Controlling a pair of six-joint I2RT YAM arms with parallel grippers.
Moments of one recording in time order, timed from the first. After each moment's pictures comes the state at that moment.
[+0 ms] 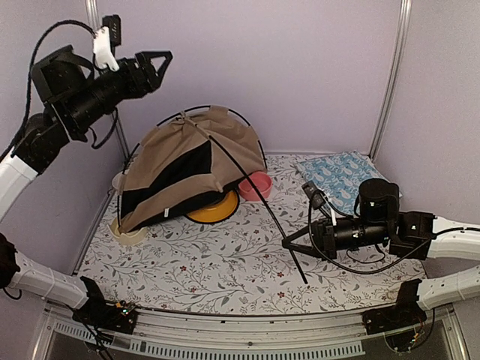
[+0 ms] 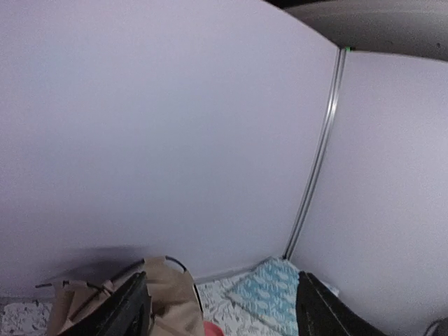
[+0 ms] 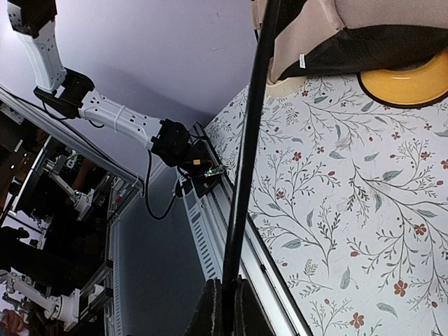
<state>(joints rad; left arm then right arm) -0.78 1.22 1.68 -0.24 -0.29 -0.15 1.02 0.97 0.67 -0.03 -0.42 0.61</state>
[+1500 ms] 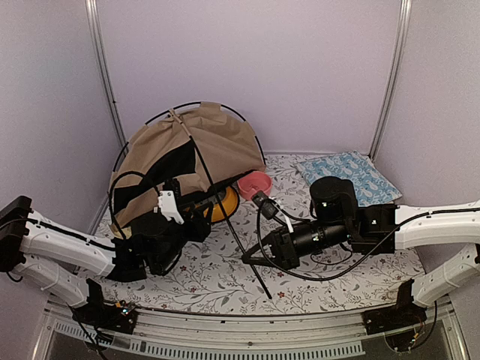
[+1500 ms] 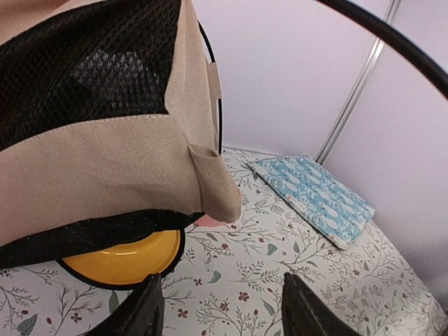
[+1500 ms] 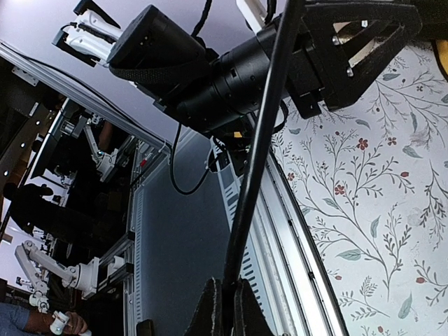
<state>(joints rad) -1.16 1.33 0.48 0.73 -0.78 -0.46 1.16 1.30 0.89 0.04 -0.50 0.62</state>
